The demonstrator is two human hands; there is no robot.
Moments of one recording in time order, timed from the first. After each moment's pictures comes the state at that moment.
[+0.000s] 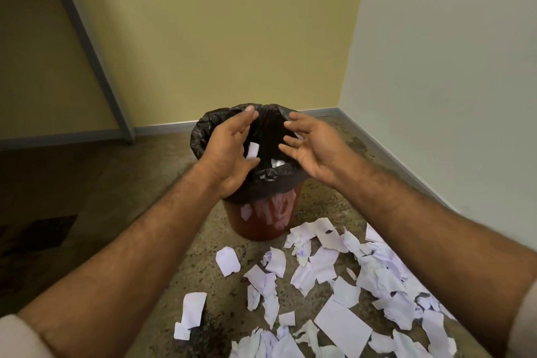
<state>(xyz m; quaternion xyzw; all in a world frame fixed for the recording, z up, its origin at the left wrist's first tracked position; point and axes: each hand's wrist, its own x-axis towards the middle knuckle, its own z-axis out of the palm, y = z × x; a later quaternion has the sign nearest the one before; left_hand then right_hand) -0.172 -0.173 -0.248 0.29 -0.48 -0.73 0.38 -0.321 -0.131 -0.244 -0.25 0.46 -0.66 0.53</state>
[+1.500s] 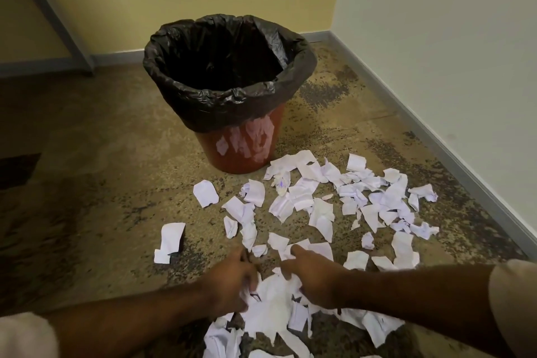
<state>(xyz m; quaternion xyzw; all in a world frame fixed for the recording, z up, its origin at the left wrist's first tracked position) -0.106 -0.026 -0.512 0.31 -0.87 -0.36 -0.13 -0.317 0.067 -0.500 -0.69 0.64 0.07 0.33</state>
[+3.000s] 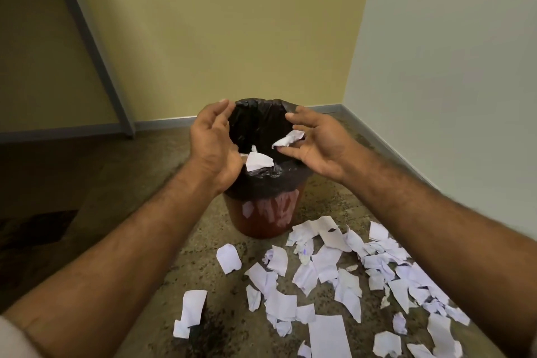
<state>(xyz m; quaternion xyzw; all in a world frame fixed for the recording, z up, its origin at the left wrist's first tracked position) -0.162 -0.170 -0.244 0.27 -0.37 -0.76 0.47 -0.321 -0.133 -0.243 -0.26 0.44 -0.64 0.58</state>
